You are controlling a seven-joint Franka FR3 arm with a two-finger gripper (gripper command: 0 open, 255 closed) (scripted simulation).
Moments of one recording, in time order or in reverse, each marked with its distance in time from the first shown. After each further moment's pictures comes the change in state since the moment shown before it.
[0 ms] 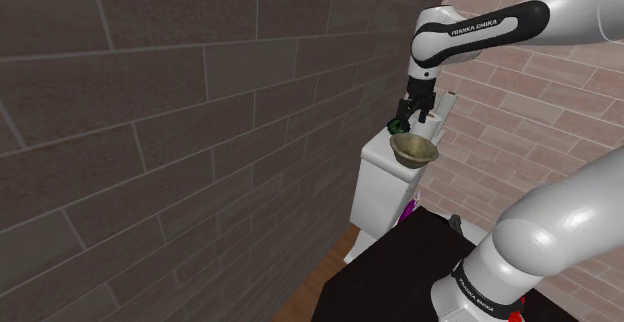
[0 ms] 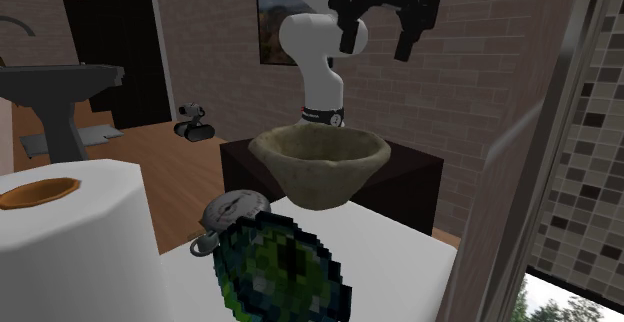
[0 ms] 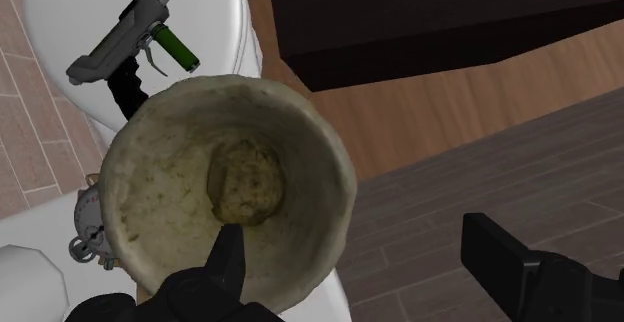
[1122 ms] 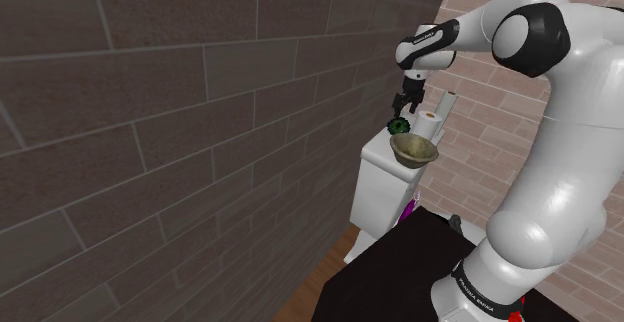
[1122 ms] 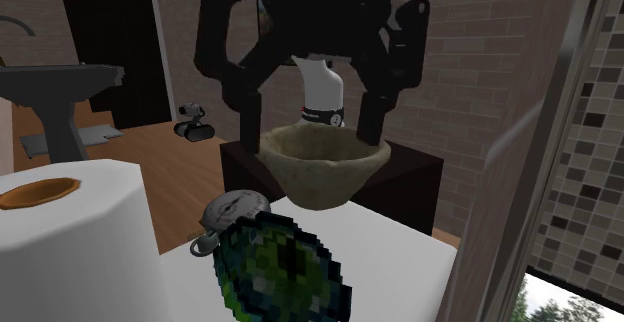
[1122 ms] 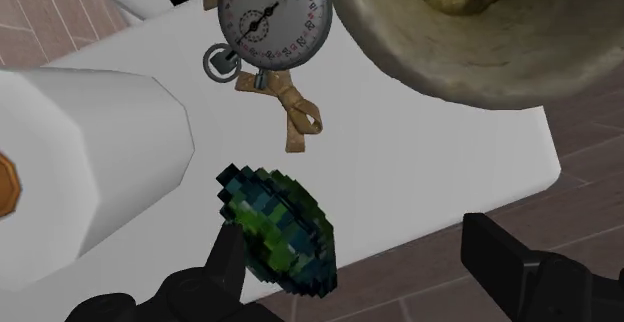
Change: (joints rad) arm -0.135 0.585 -0.132 0.500 0.237 0.189 -0.351
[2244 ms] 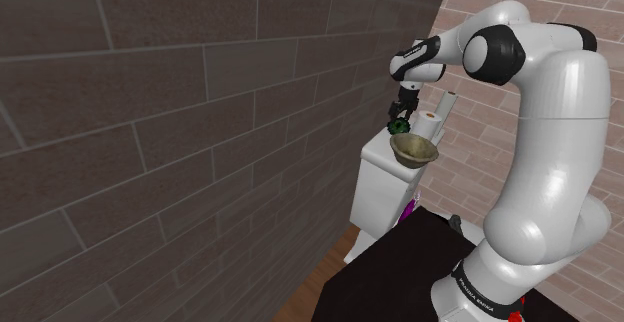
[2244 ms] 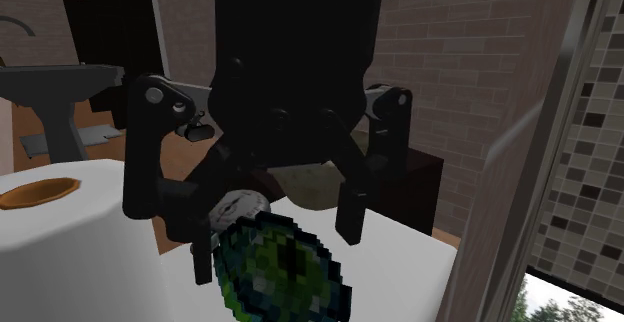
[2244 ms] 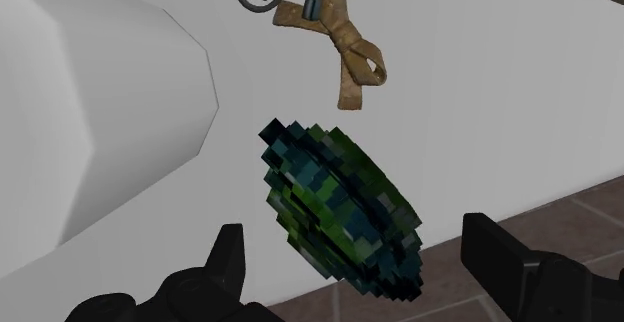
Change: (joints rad) arm -0.071 0.193 0.020 0.131 0.091 0.073 -0.075
